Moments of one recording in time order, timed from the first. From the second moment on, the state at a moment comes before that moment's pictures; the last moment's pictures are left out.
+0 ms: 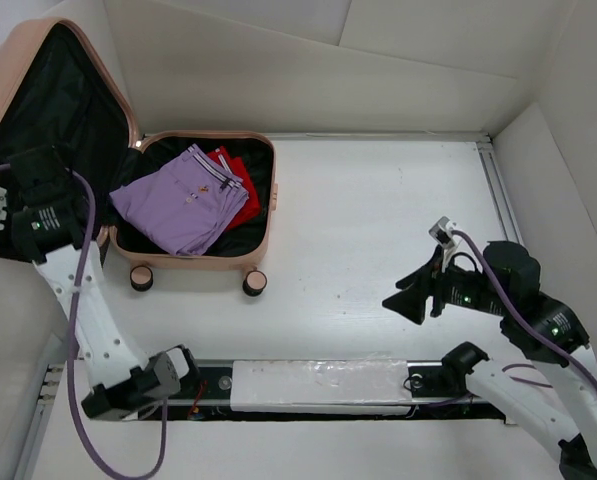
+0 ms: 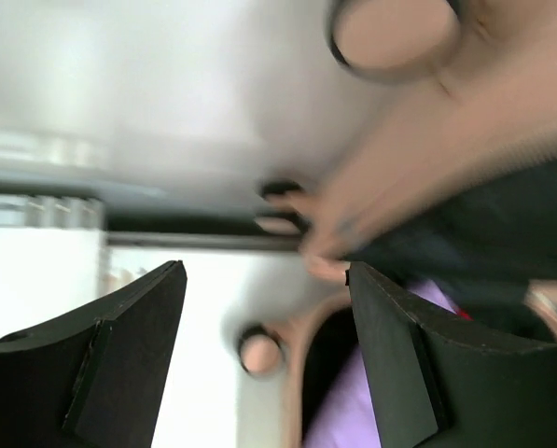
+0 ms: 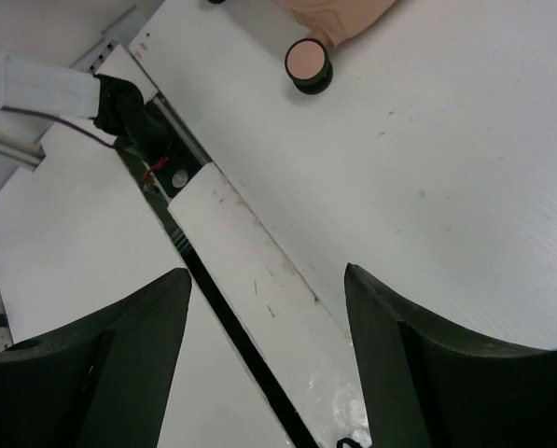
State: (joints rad) left arm 0.41 1.15 1.70 -1.21 -0.81 -0.89; right arm 0.55 0.56 0.97 -0.81 -0.50 0.30
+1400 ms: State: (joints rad) left arm 0.32 1.44 1.74 -1.07 -0.94 -0.78; right arm 0.61 0.67 0.96 -0.78 -0.49 0.27
